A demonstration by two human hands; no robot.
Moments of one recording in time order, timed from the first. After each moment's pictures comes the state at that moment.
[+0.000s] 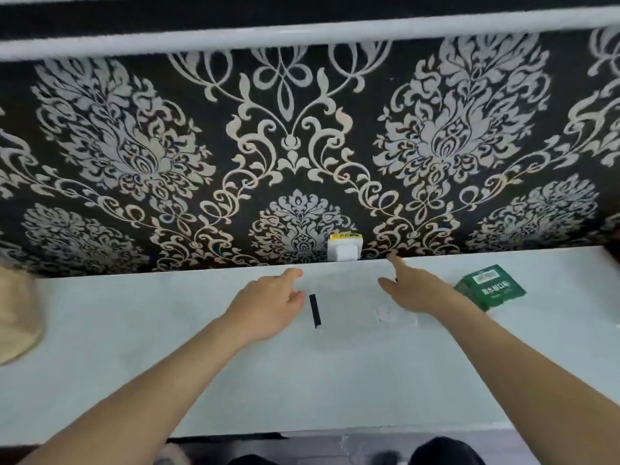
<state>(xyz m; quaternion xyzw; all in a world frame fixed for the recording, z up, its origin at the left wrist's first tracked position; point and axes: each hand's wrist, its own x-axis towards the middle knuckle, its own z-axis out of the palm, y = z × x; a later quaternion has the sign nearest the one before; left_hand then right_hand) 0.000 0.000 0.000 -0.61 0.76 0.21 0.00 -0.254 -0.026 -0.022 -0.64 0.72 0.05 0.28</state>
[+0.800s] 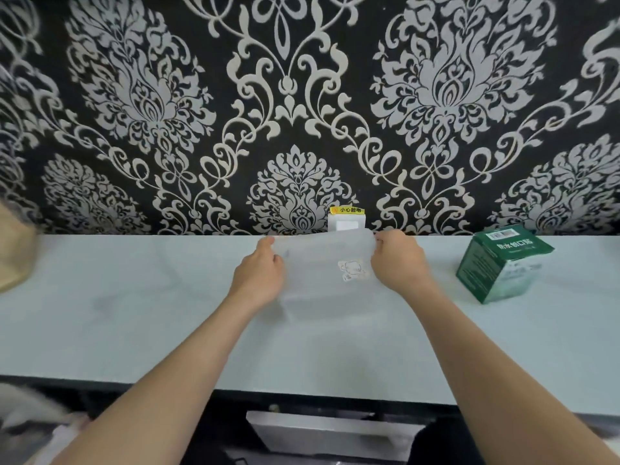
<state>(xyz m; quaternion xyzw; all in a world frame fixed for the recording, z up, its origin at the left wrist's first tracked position) -0.038 0.029 -0.109 -0.75 0.59 0.19 -0.23 -0.245 -0.006 -0.112 -0.64 0.70 -0.26 0.19</state>
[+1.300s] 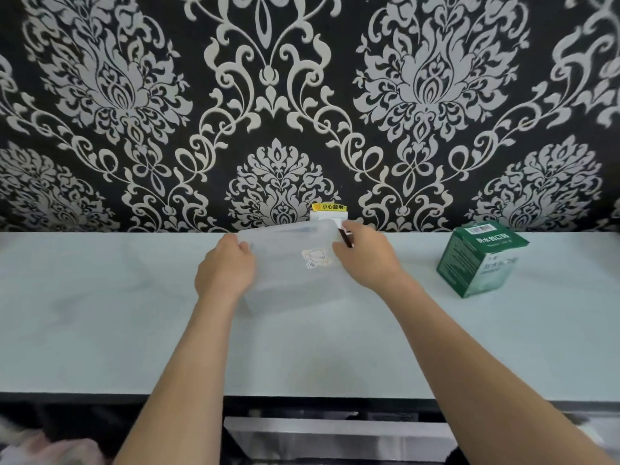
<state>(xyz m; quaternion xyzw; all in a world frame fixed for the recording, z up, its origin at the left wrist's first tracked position) -0.030 0.017 -0.117 -0.81 0.51 0.12 -0.26 -0.230 0.002 -0.110 -0.70 0.64 -0.26 0.18</state>
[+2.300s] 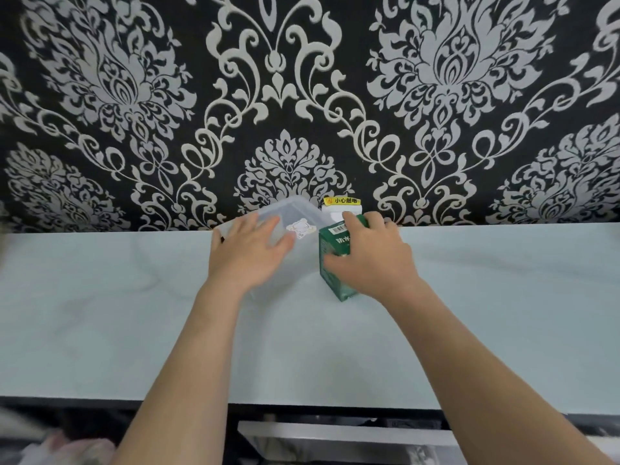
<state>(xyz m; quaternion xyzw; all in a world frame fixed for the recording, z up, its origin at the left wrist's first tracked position) -0.023 -0.005 -0.115 -0.73 0.68 0.05 -0.09 -0.214 0.009 -0.110 -0.73 0.66 -0.18 0.07</state>
